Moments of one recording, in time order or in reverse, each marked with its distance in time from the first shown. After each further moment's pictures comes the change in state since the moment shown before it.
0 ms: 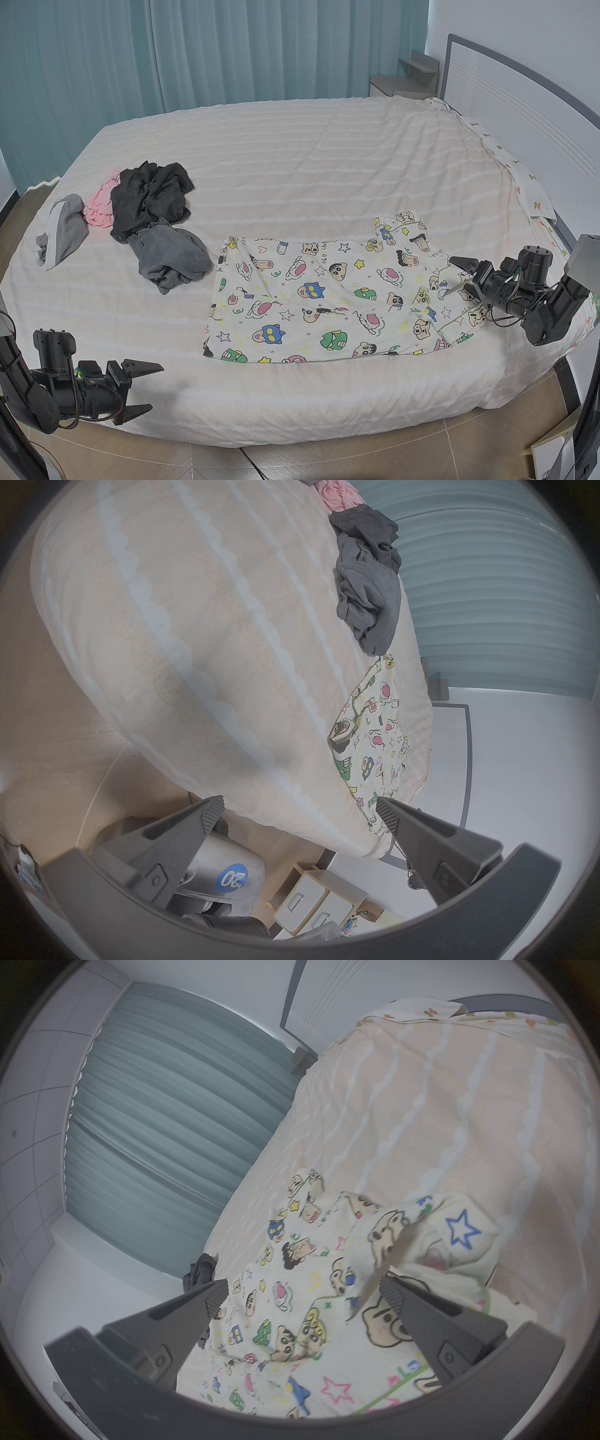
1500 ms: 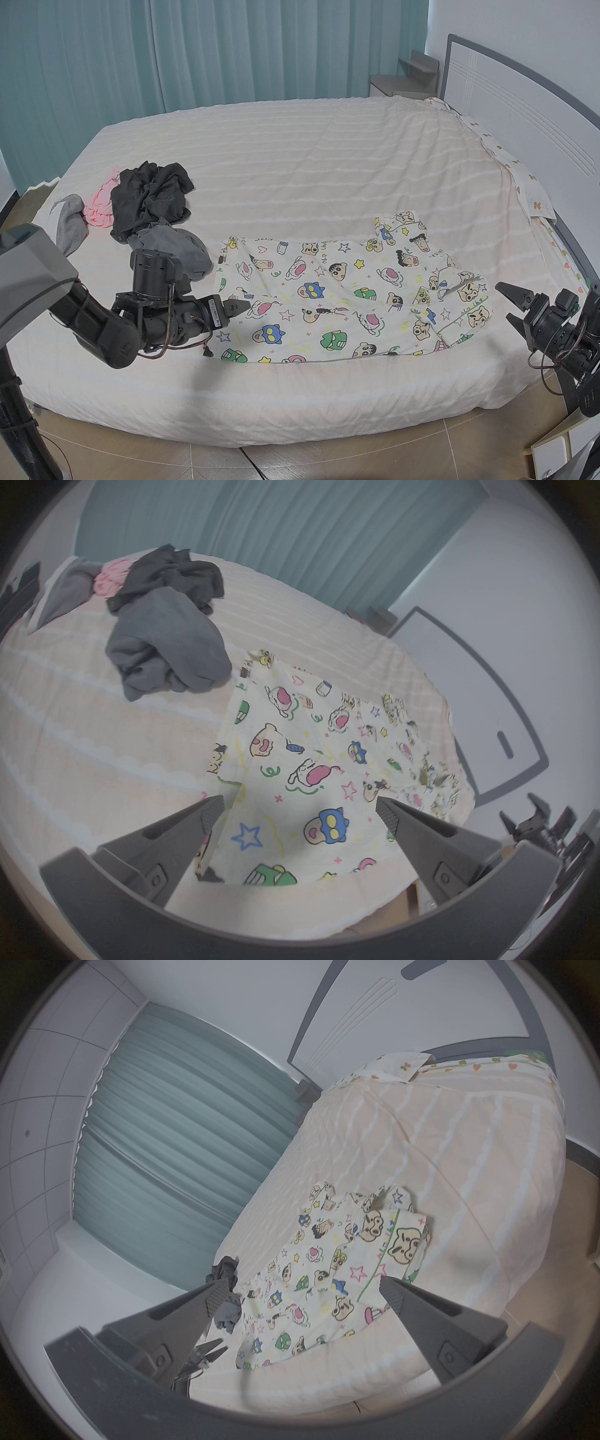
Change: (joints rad) left arm -0.483 0.126 -0.705 0.365 0.519 0.438; right arm 0.044 -0.550 0.682 -0.205 -0.136 0.050
